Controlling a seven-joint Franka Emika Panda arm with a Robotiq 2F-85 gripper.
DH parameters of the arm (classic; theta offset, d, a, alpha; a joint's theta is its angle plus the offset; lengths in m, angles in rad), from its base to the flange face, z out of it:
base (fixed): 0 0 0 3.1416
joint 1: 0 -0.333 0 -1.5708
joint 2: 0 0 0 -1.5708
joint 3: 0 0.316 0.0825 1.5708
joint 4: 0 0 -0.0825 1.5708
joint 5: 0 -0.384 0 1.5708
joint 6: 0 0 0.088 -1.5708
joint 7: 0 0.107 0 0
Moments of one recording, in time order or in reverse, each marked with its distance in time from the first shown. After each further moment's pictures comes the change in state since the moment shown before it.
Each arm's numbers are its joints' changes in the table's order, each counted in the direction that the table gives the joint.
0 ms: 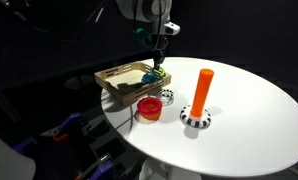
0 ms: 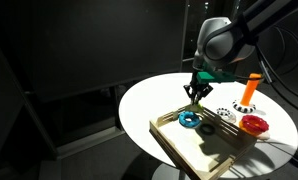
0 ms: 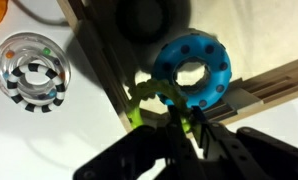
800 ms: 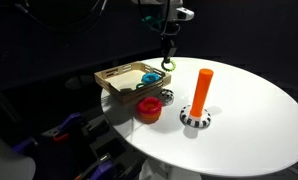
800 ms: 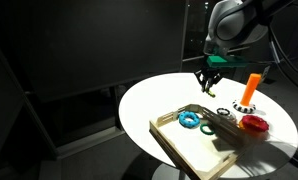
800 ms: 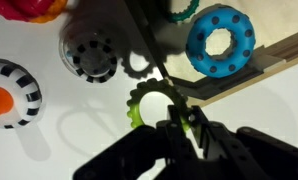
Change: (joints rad) arm 0.028 0.100 -0.065 -0.008 0.031 0.105 0.014
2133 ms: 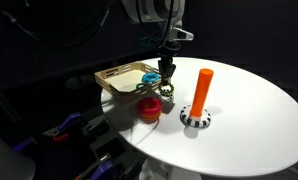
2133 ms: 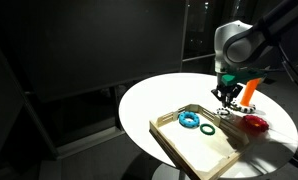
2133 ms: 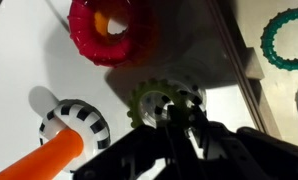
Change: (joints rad) arm 0.016 -0.028 -0.039 -0.108 0.158 0.090 0.049
